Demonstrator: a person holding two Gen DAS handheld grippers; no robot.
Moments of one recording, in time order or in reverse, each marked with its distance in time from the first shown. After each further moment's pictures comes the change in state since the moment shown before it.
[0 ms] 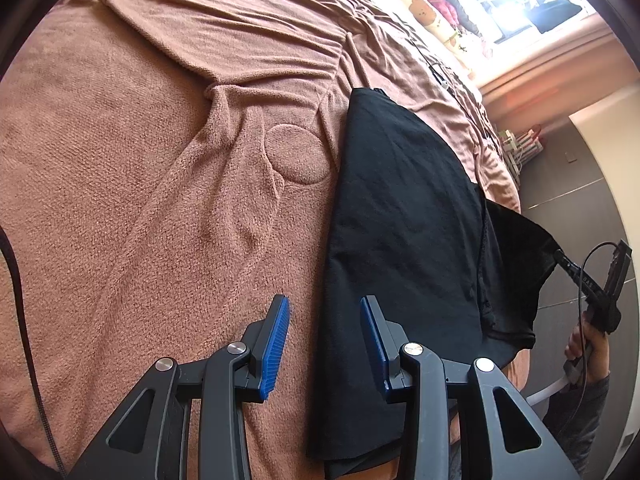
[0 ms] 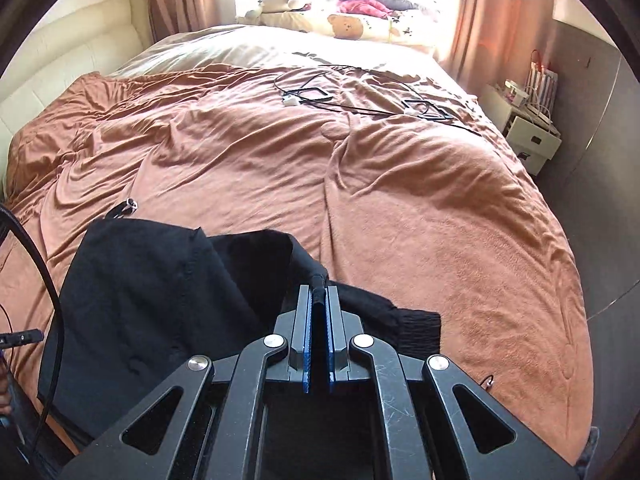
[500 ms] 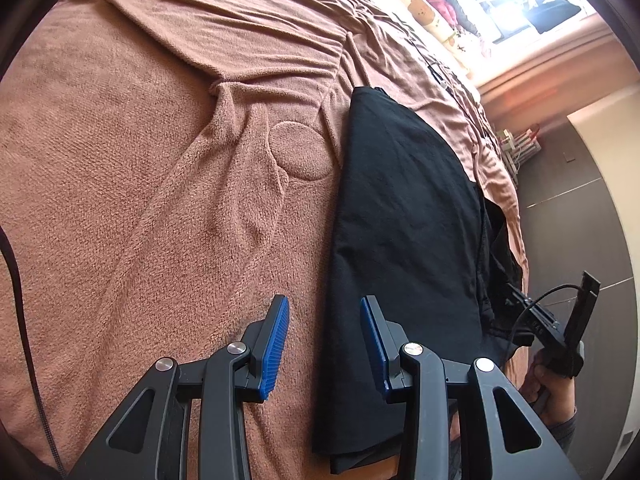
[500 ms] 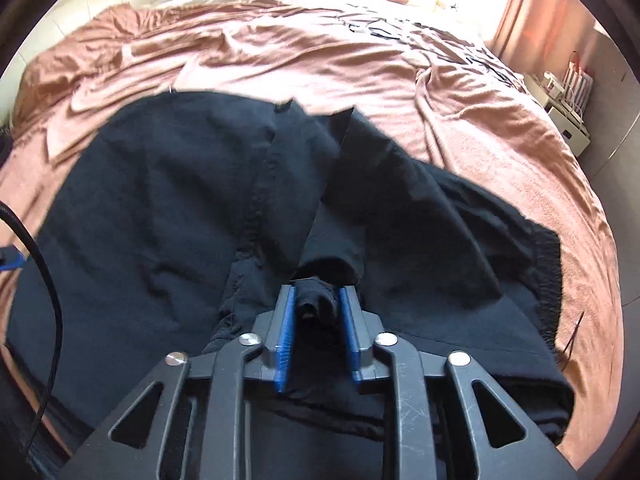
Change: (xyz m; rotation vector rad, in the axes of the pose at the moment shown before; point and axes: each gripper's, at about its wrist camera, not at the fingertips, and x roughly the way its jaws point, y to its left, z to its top) left arm -0.005 0.003 -0.004 0.000 0.000 -0.008; right arm 0.058 0.088 -0.059 -0.116 0.124 0.023
